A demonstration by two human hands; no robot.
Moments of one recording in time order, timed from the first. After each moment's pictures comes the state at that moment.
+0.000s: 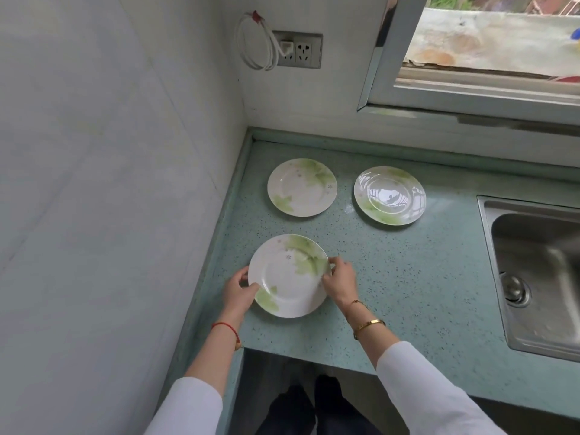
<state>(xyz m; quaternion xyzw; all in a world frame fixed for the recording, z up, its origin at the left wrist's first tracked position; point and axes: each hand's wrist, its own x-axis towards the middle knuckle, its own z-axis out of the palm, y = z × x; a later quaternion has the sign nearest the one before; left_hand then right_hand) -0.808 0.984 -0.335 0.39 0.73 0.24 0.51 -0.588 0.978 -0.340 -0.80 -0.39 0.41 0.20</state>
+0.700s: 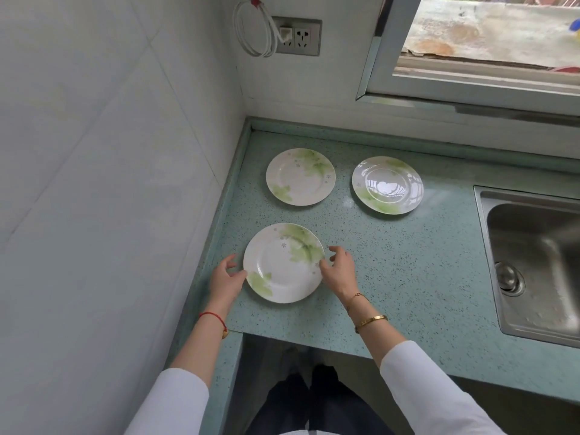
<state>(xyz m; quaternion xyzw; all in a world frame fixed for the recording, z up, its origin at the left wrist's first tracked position) -0.831 0.982 -0.334 0.39 0.74 0.25 0.49 -0.590 0.962 -0.324 -0.79 -0.40 0.40 0.23</state>
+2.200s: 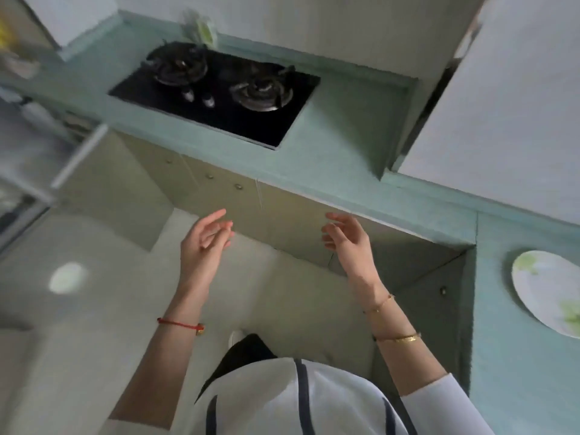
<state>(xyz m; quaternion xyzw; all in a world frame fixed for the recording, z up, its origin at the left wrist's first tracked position) -0.592 0.297 -0.194 -0.21 0.70 0.68 -0.08 -0.628 0.538 -0.205 -0.14 -0.70 0.69 -0.06</state>
